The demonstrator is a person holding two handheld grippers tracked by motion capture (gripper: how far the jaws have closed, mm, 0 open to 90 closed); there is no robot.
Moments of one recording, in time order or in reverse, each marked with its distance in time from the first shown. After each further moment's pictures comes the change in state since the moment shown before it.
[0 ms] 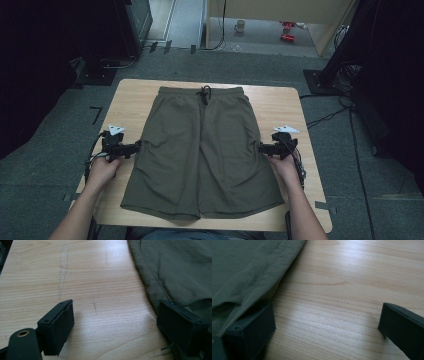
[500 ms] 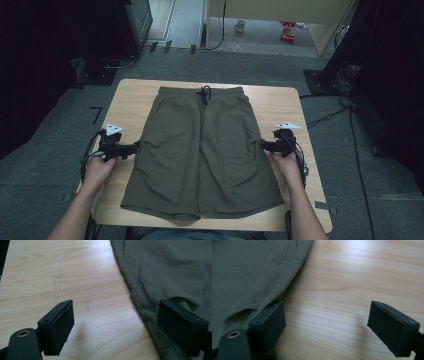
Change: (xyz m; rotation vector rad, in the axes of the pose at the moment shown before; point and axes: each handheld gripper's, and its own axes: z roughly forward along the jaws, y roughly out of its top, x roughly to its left) left arm 0.003 0.006 -0.019 -0.006 -0.093 0.065; right arm -0.001 0.013 -0.012 0.022 0.035 0.030
